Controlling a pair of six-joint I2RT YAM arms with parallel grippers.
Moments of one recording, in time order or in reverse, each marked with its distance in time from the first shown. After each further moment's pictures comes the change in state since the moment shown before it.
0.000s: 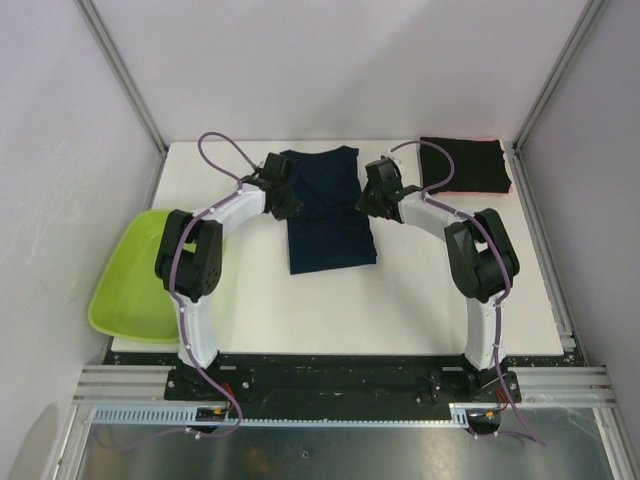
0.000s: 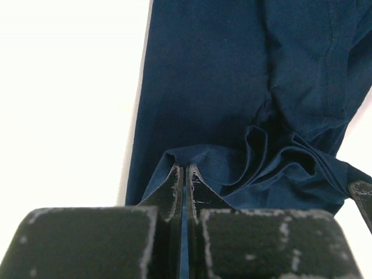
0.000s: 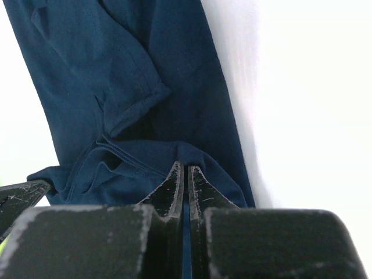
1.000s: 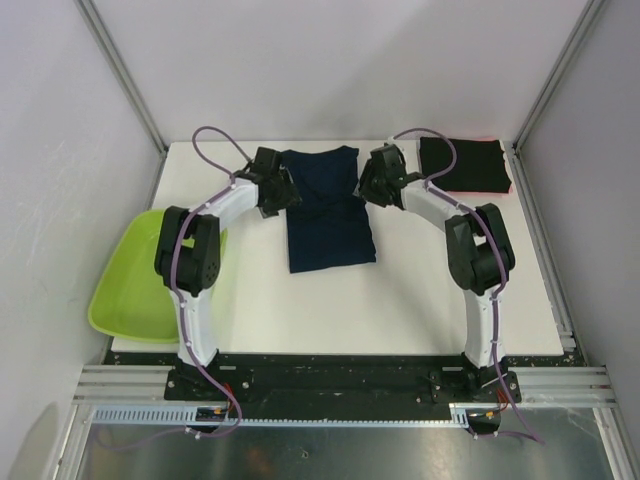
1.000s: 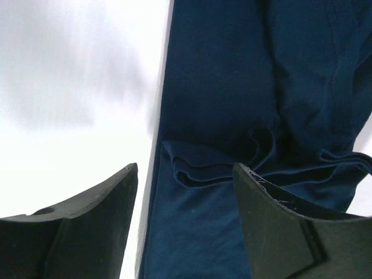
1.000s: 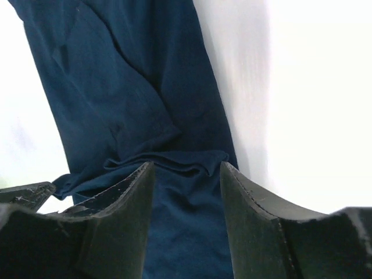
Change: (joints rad) left arm 0.061 0.053 0.060 0.004 0.043 0.095; right arm -0.047 0.069 0.134 -0.053 -0.036 -0.034
